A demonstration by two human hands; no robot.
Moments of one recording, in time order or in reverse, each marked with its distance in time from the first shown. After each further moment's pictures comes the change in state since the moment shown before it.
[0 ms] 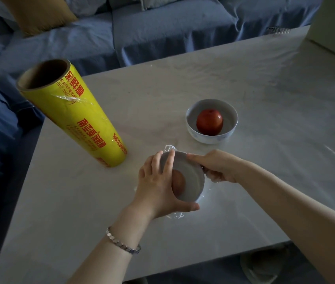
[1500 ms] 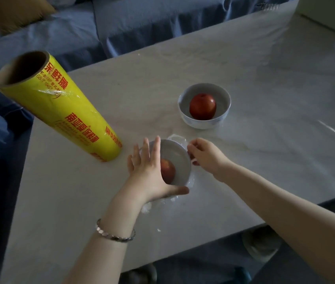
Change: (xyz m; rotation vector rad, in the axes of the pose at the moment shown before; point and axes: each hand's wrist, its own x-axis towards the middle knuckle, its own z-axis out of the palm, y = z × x) left_hand 0.000 -0.009 -0.011 -0.032 -0.097 -0.106; right_hand 0.004 0.022 0.035 0.308 0.208 -0.292
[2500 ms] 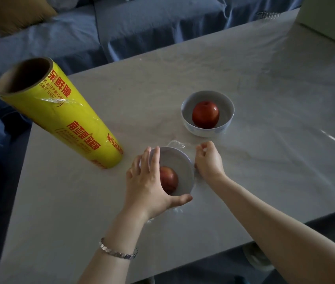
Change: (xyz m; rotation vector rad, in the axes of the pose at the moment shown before) left_hand -0.001 -0.011 0.016 0.002 0.199 0.033; right_hand 0.026 0.015 0.014 -0.094 0.344 -0.001
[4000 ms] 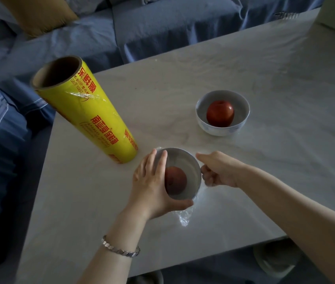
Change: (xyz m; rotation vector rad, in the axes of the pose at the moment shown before) left_hand -0.014 -0.023 -0.009 -0.004 -0.040 0.056; right_hand -0.029 -0.043 -0.019 0.124 -0.543 0.414
